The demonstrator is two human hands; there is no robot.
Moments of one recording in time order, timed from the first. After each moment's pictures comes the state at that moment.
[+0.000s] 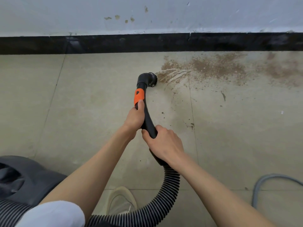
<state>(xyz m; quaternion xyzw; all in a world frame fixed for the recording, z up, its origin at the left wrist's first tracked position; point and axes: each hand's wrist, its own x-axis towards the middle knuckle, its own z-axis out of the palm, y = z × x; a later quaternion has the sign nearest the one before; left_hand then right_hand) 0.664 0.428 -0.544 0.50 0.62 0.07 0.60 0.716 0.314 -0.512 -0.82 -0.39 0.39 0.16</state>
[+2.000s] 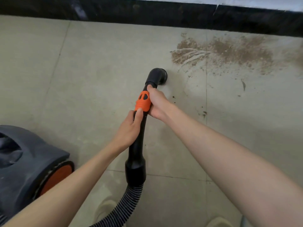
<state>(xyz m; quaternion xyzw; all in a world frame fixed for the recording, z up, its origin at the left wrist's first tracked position) 0.587 0.379 -0.564 0.60 0.59 0.06 0.54 0.705 0.422 -0.582 -0.62 0.05 0.64 0.45</state>
